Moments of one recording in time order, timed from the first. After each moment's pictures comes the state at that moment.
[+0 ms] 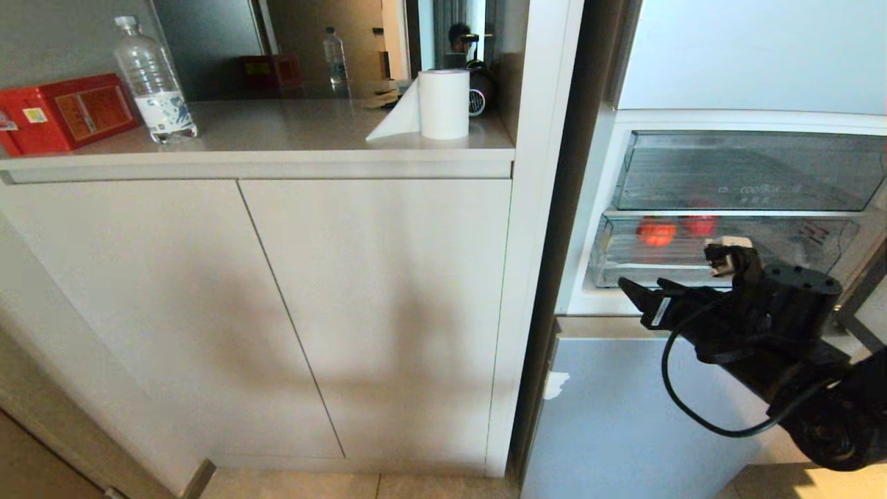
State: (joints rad) left arm 0.00 0.00 0.00 0.00 0.00 0.00; right arm 0.19 1.95 -0.57 -1.36 0.00 0.15
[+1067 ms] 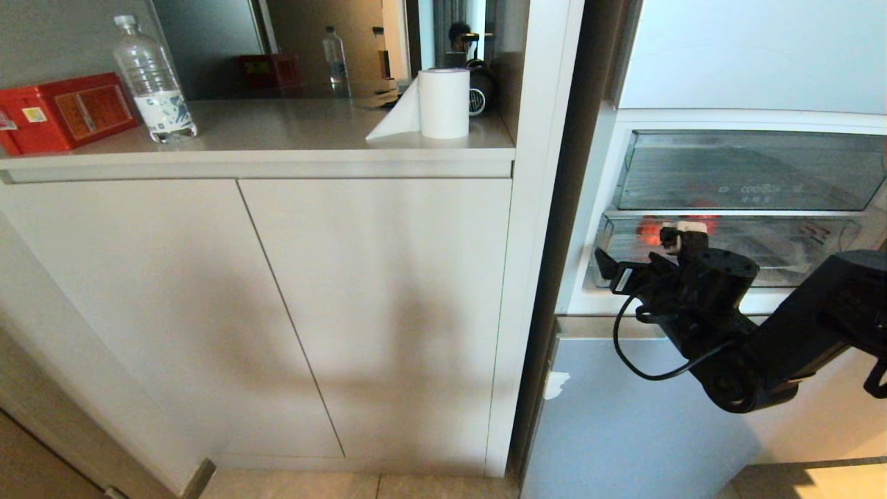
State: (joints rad) left arm 0.00 0.00 0.00 0.00 0.00 0.00; right arm 0.20 2.19 -0.90 -1.40 -0.16 0.11
